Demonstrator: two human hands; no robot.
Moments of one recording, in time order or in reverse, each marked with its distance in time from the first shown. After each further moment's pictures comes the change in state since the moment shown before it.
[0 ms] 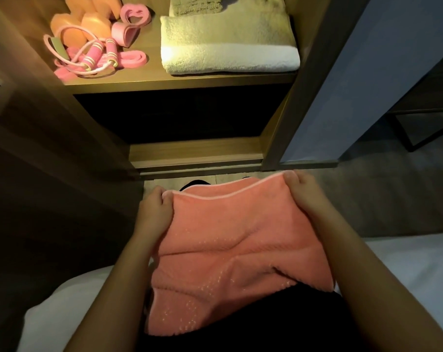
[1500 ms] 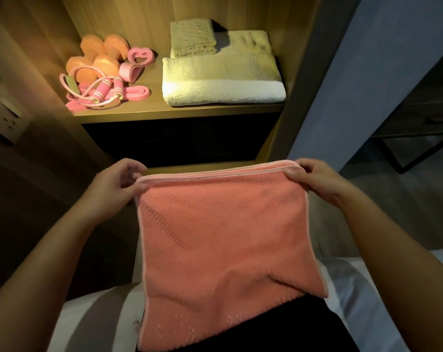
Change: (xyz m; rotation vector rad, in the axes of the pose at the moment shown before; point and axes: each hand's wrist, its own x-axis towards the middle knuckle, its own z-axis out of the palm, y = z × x) left_hand 0.024 0.048 -0.116 0.042 -0.167 0.429; right_hand 0.031 -0.027 -0.078 0.184 -0.259 -0.123
